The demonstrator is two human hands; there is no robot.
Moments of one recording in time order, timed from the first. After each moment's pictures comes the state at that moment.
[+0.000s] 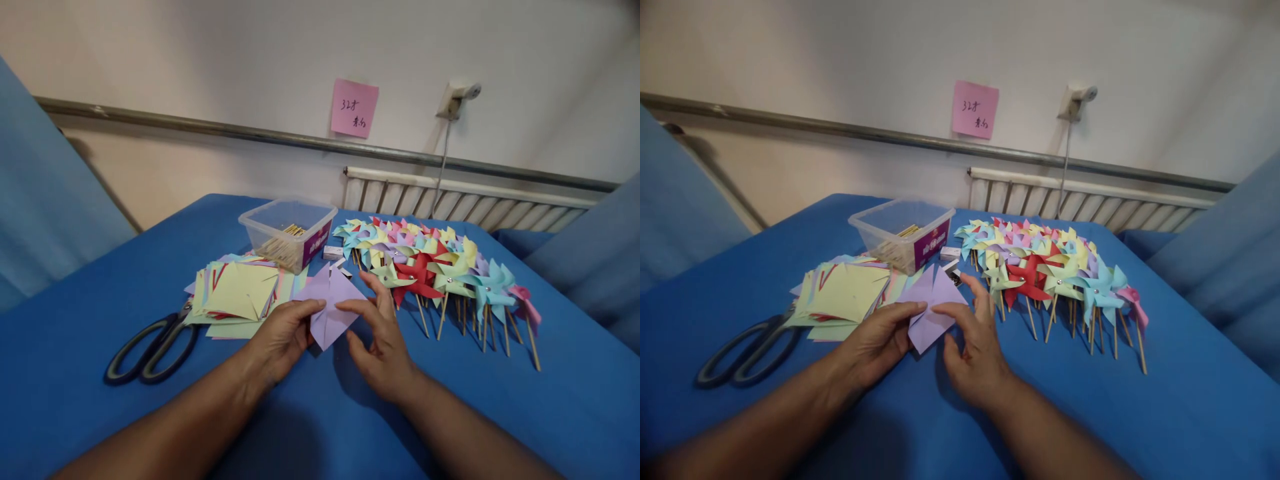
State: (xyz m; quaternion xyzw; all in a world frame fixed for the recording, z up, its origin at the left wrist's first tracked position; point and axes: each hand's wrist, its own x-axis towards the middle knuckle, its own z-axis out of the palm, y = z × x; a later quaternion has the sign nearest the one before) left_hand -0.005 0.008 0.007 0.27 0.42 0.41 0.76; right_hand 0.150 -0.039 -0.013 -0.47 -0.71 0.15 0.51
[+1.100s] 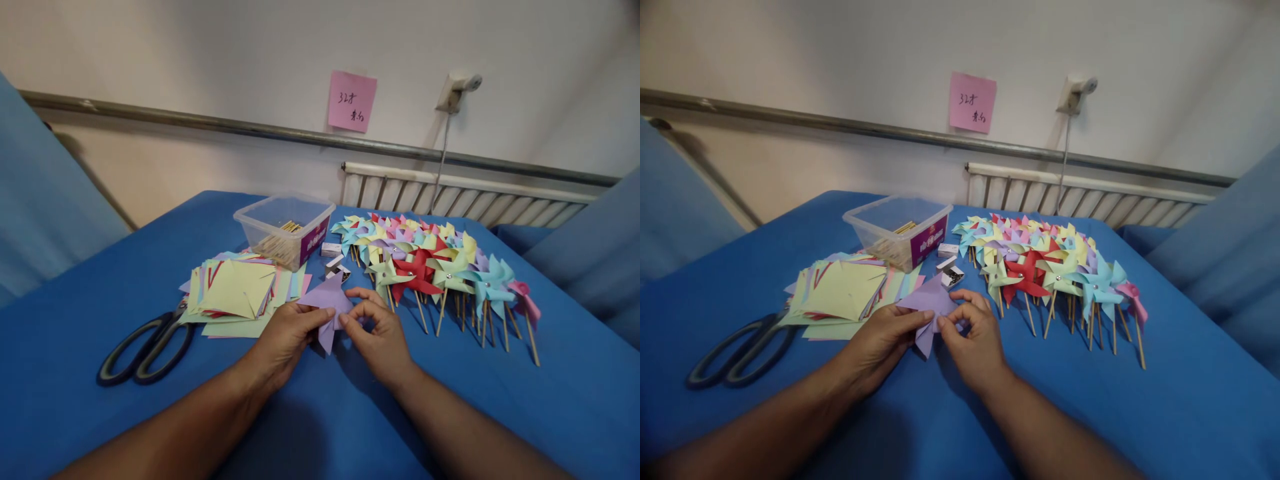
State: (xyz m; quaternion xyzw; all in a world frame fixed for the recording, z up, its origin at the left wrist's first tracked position) left_hand -0.001 -0.001 0.001 0.38 0.44 0.38 0.72; right_hand 0.148 -0.029 -0.020 -0.54 -0.59 0.28 0.53
